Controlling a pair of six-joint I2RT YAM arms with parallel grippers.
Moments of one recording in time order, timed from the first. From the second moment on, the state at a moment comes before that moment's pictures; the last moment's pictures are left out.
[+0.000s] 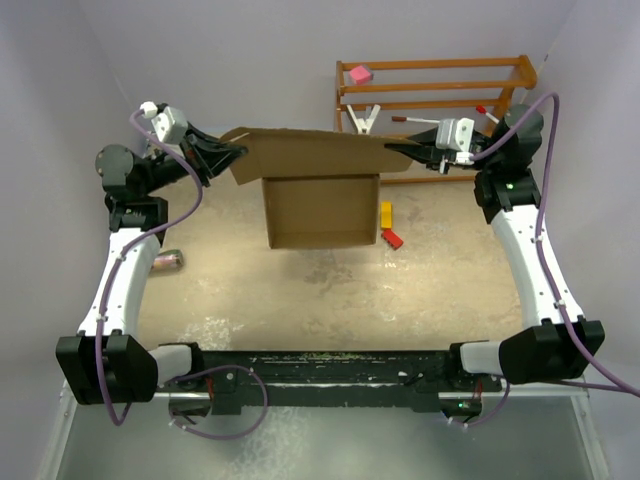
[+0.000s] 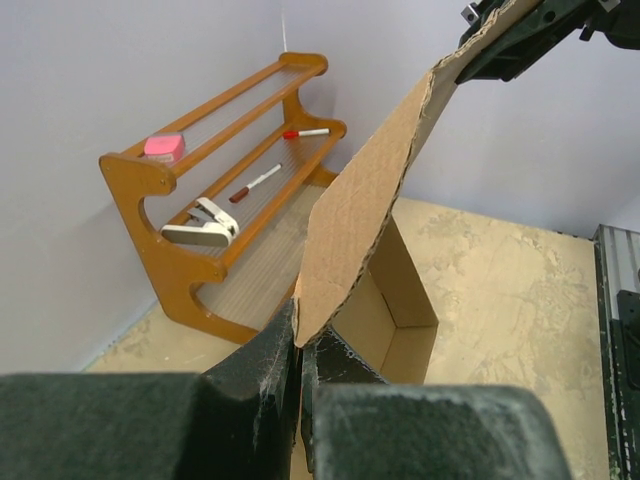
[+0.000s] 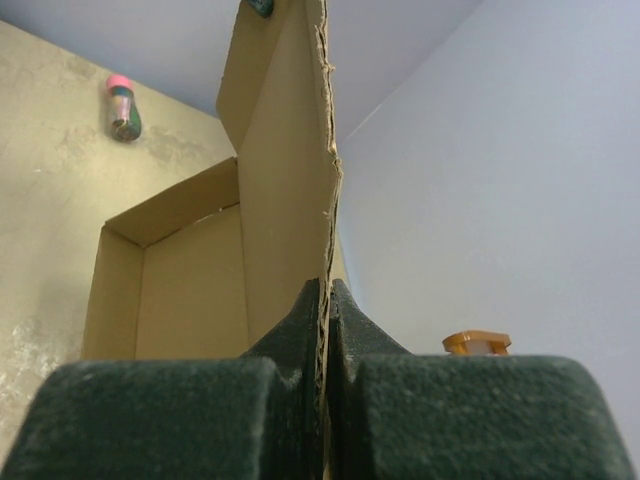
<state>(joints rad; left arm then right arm) 0.05 1.22 1.12 0.54 1.13 -0.37 0.08 1.32 1.40 0.08 -1.30 -0.52</state>
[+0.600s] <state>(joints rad) 0.05 1.23 1.15 0.56 1.15 -0.38 0.08 1.32 1.40 0.11 -1.33 -0.52</state>
